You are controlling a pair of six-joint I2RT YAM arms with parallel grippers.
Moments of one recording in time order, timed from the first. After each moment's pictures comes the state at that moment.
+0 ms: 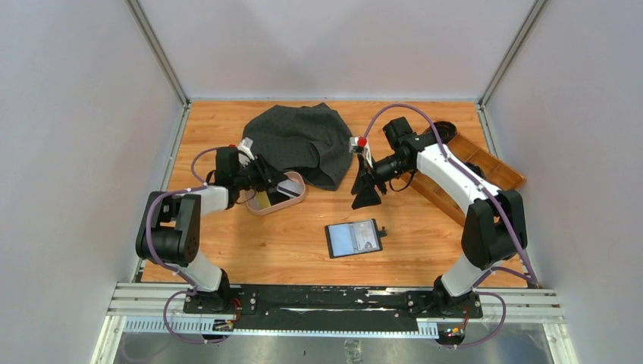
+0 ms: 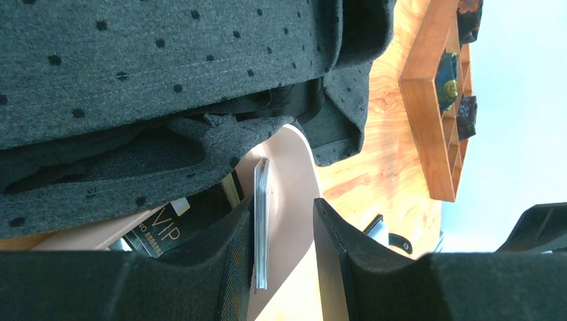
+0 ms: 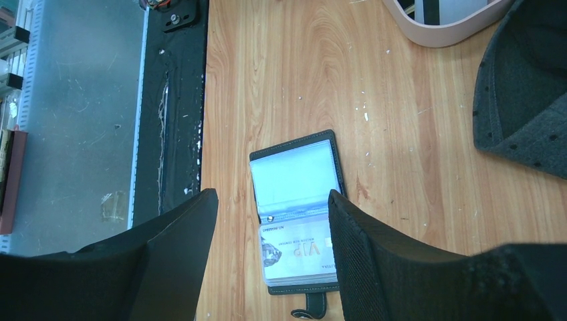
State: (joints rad) left arm -0.08 1.59 0.65 0.36 0.61 -0.70; right arm 0.39 1.62 1.31 -0.95 -1.08 -0.76
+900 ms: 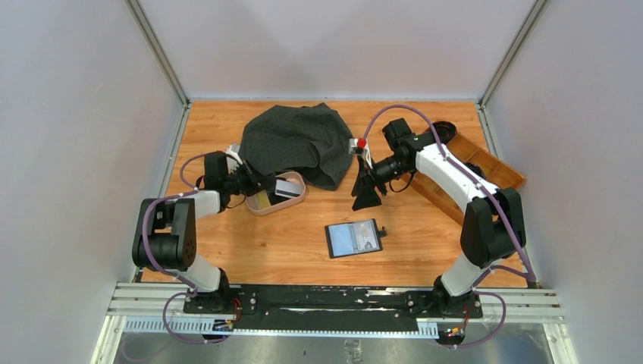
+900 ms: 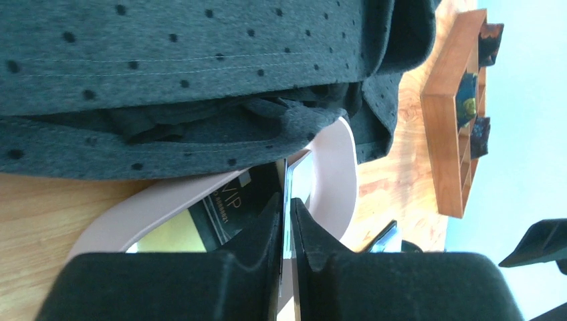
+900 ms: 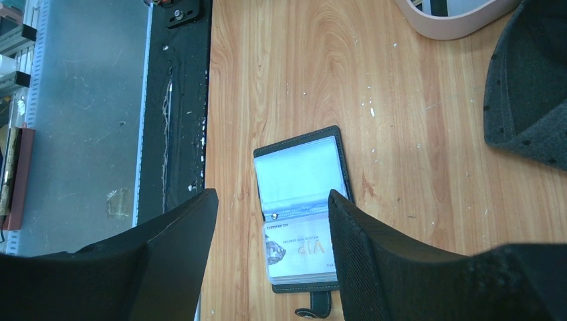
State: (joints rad) left arm 0.01 1.55 0.60 0.31 0.61 -0.68; right arm 0.39 1.63 1.31 -0.97 -1.08 -0.78
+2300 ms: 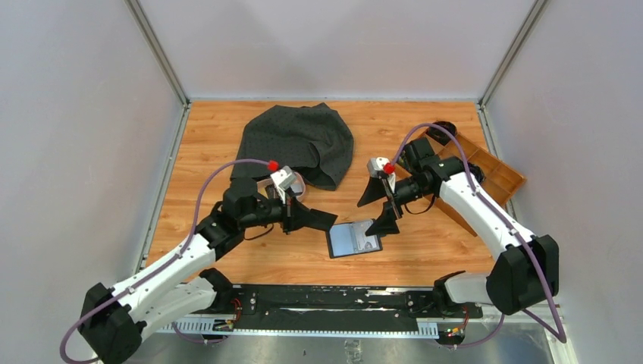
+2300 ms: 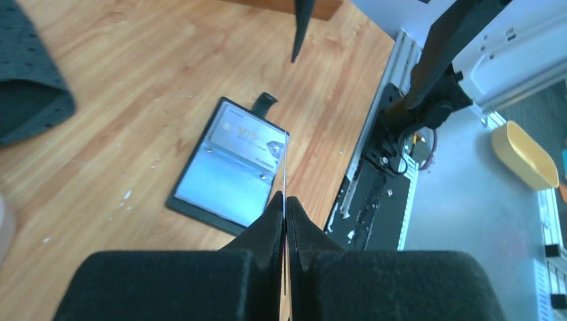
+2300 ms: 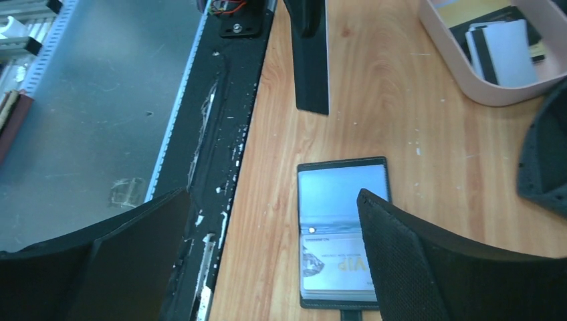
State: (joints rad) left arm -0.62 0.85 0.54 0.04 0.59 -0.34; right arm 0.37 1.30 1.08 -1.00 -1.22 -0.97
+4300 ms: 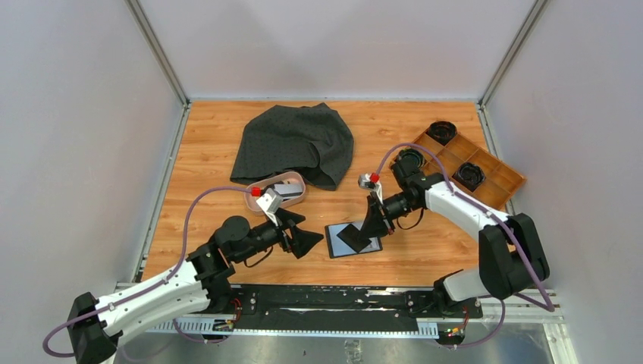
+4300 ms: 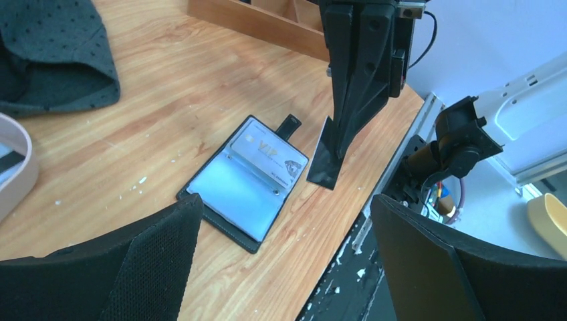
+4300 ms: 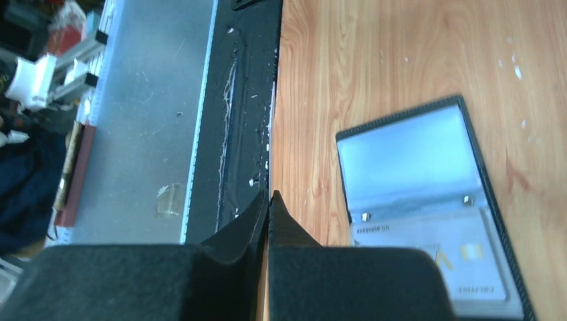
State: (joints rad) left arm -0.94 0.59 0.31 0.19 0.06 -0.45; right arm 0.43 1.42 0.88 -0.80 -1.22 -0.76
